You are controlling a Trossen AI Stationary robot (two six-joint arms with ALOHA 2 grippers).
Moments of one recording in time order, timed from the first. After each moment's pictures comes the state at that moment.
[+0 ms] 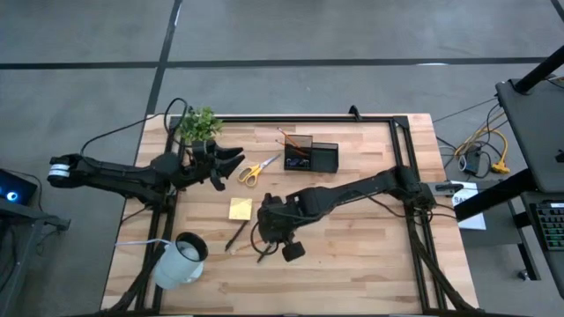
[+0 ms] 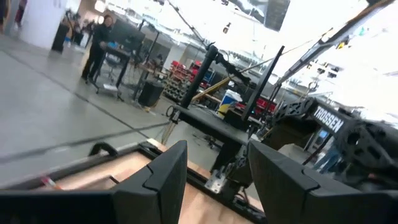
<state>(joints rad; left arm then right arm) 0.00 0.80 0.41 0.64 -0.36 -0.40 0.24 2.15 1.99 -0.91 -0.08 -0.11</state>
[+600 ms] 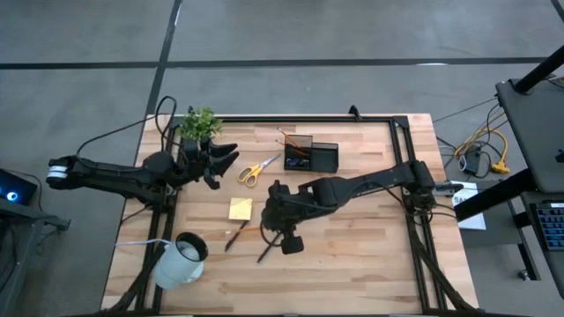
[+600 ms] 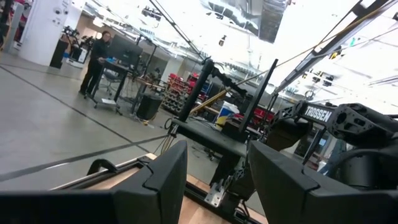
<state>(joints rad) 0.00 0.74 0.41 0.64 -0.37 -0.35 0.24 2.03 1.98 -0.89 0.01 0.03</state>
